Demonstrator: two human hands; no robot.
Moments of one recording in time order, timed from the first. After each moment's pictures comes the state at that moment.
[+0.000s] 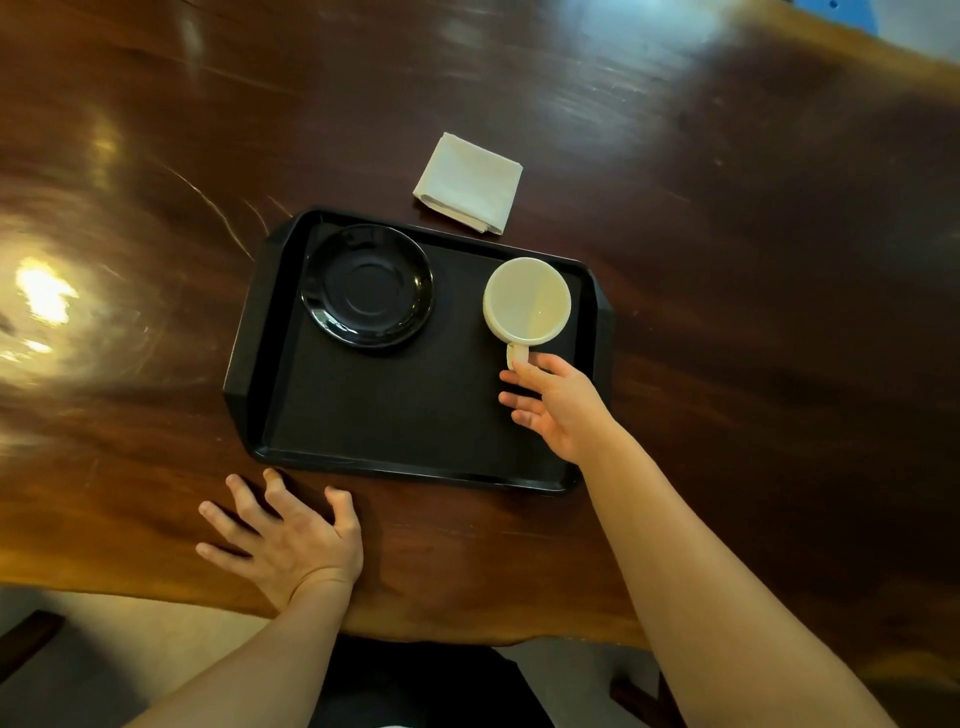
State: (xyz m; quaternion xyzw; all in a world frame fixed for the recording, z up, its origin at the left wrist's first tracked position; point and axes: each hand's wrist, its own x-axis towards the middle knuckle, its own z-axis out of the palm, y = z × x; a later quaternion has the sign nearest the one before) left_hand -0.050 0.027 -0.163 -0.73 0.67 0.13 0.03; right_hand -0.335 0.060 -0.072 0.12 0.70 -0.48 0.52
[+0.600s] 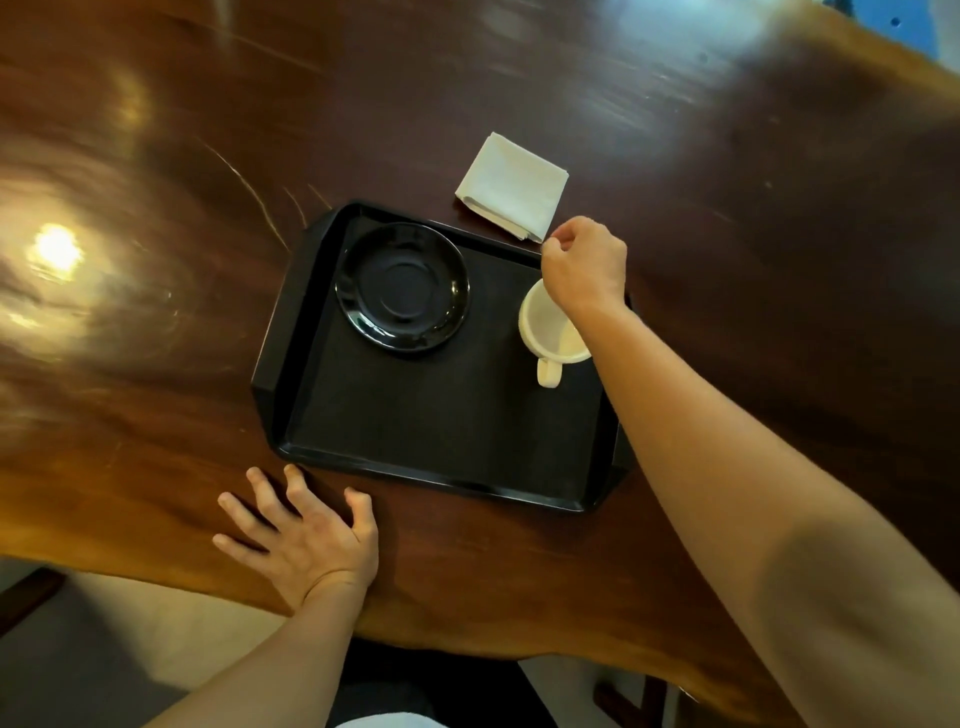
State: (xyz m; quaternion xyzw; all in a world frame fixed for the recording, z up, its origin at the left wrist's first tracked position) left_hand -0.049 0.025 -0.162 -0.72 0.67 0.14 0.05; right_hand -0.391 -0.071 -0.057 -0.27 0.92 -0.23 0.17
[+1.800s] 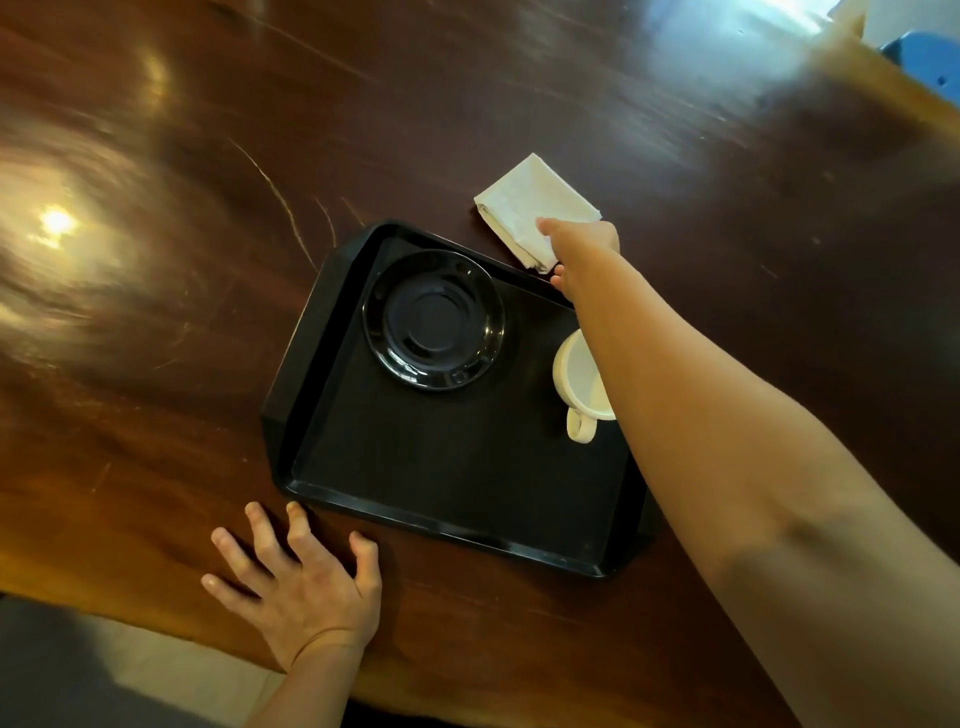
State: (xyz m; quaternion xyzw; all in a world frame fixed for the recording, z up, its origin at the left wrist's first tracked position) left_hand -0.049 0.025 -0.166 -0.73 0.67 0.14 0.07; right_hand -0.410 -0.175 -0.087 0.05 0.88 -0.32 0.35
